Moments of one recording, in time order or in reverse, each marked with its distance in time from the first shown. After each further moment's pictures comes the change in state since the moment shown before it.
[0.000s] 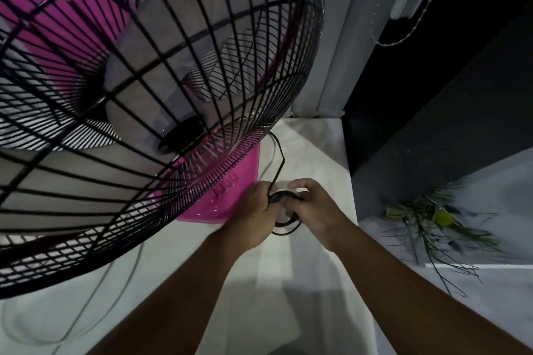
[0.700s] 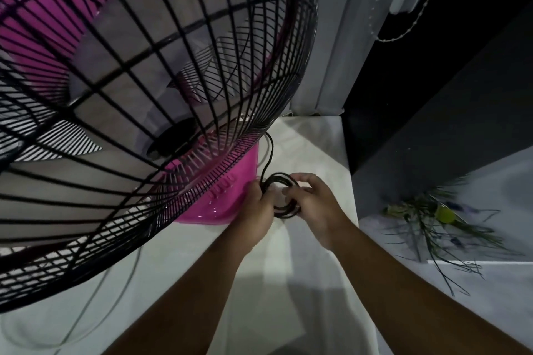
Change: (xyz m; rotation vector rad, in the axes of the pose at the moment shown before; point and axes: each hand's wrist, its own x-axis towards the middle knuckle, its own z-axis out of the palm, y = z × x) left_hand 0.009 0.001 0.013 -0.289 0.087 -0.151; right_hand 0.009 0.000 0.000 0.134 0.044 0.005
